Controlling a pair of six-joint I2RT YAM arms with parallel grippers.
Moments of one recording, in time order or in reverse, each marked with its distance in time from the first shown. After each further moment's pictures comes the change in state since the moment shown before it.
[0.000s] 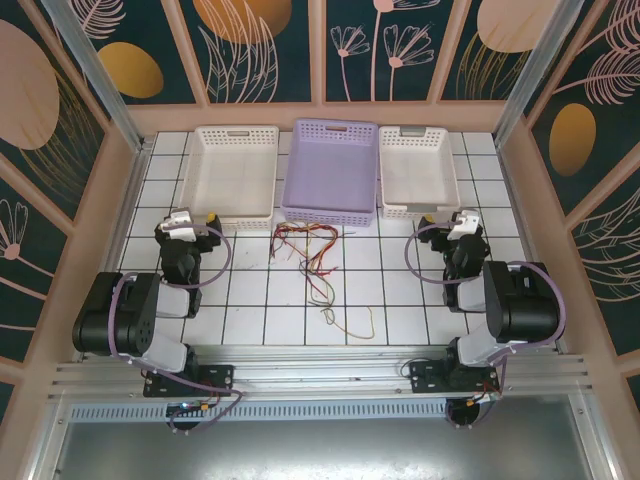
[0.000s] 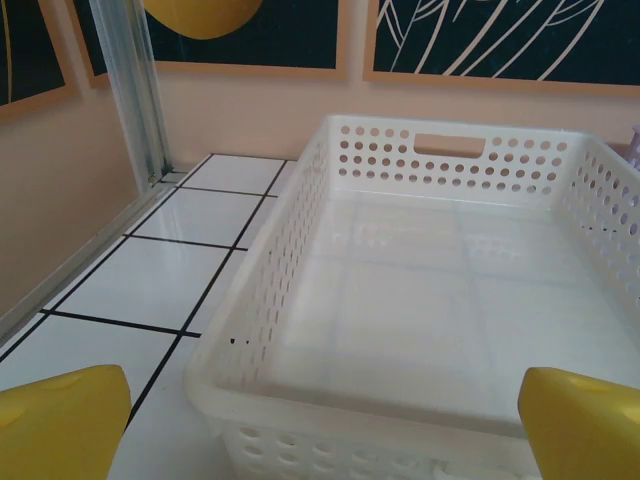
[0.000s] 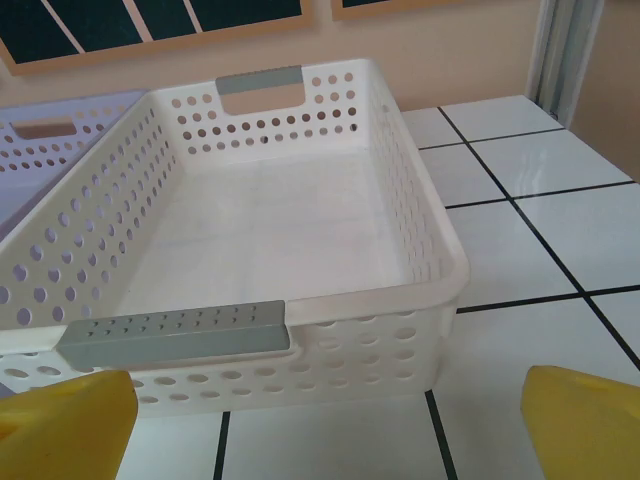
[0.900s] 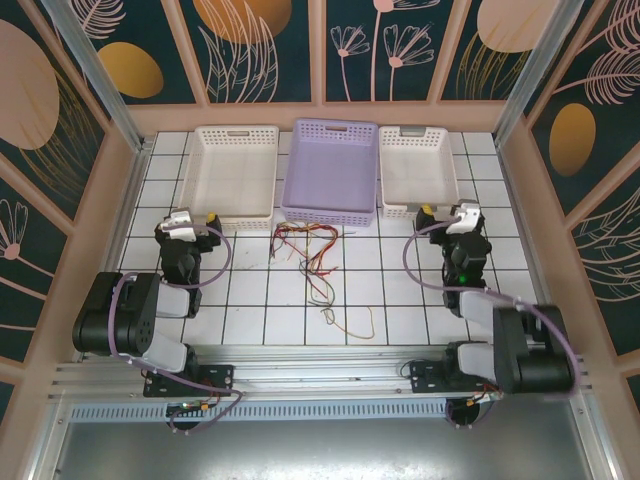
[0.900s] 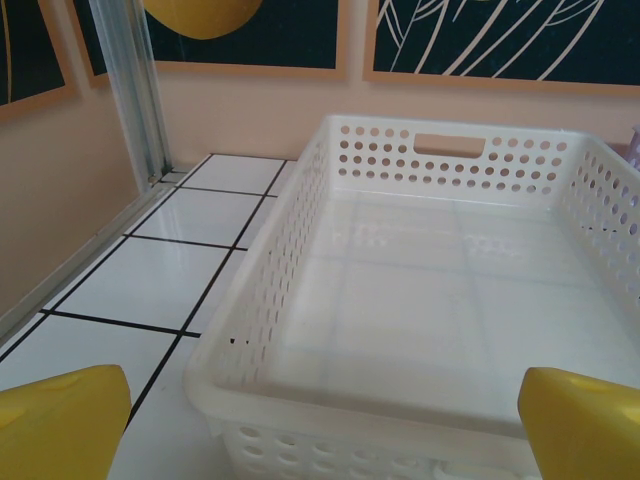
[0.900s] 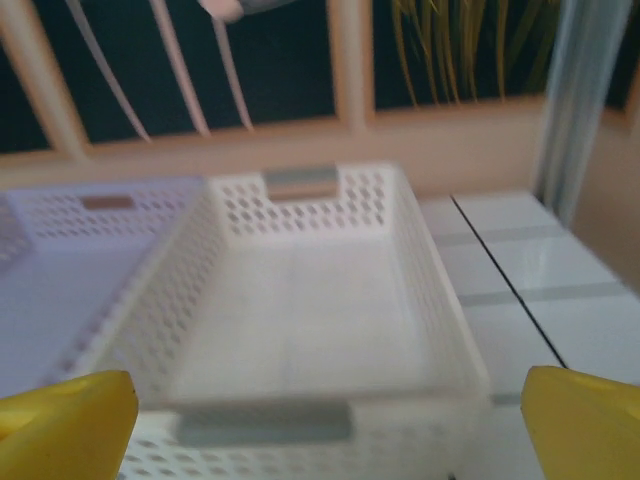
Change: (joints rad) left arm 0.000 0.000 0.000 0.000 0.000 0.000; right arm 0.125 -0.368 0.031 -0.238 0.083 -0.042
